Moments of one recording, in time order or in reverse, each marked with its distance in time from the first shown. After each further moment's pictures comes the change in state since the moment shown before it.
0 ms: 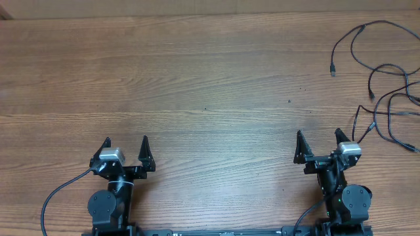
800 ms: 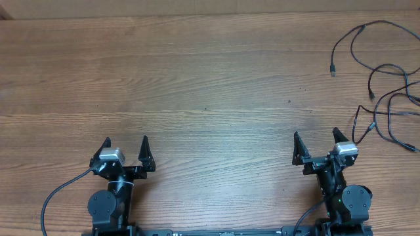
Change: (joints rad) left arm 0.000 0.000 0.000 0.000 0.000 0.000; right arm 0.000 0.000 0.000 0.006 -0.042 -0.046
